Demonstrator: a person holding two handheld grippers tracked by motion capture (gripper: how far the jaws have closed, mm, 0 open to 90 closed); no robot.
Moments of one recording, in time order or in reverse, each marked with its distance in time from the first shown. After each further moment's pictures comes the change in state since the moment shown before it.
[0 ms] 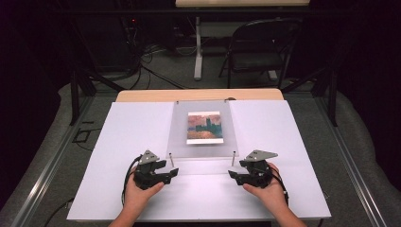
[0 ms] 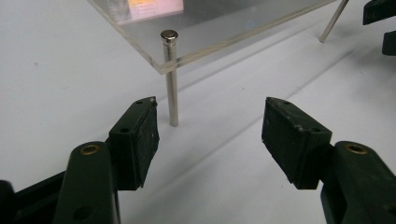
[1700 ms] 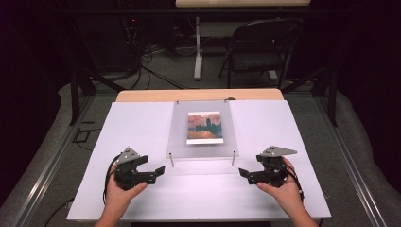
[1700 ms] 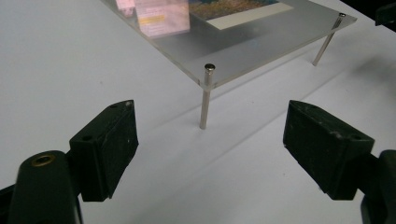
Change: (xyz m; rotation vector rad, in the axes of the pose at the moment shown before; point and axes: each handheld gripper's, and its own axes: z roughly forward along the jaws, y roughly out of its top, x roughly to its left) left arm 0.019 0.010 -0.043 -0.069 0.017 0.001; right arm -0.024 0.004 -0.031 -0.052 -0.018 0.097
